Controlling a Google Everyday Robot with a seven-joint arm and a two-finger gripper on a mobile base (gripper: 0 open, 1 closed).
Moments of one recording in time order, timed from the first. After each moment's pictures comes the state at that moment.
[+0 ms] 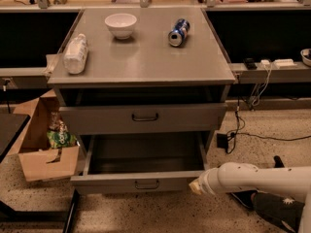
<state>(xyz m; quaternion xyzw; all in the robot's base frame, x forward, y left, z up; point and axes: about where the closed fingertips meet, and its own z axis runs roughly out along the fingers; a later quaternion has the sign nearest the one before) 0.504 -0.180 0.409 -0.28 0.93 0.13 0.21</state>
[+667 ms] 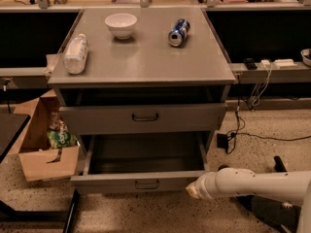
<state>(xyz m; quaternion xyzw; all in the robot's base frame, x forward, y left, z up) 0.498 -0.169 0.394 -0.31 0.92 0.13 0.22</state>
